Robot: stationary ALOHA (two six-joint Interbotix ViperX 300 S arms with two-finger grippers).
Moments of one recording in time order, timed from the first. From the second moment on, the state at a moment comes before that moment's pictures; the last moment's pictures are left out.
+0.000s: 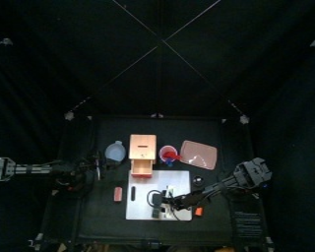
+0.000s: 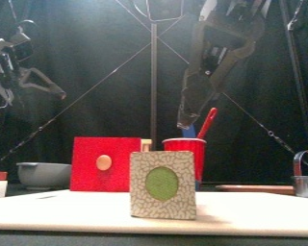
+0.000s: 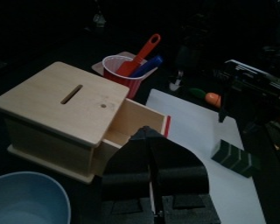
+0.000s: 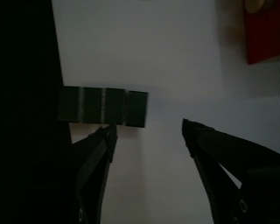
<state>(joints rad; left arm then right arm) 0.17 -0.90 1.39 -0.26 -0.33 0.00 0.34 0.12 0.36 -0.44 0.62 0.74</state>
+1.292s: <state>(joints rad) 0.17 -0.90 1.38 -0.26 -0.33 0.00 0.50 0.26 0.21 -0.20 0.36 0.73</state>
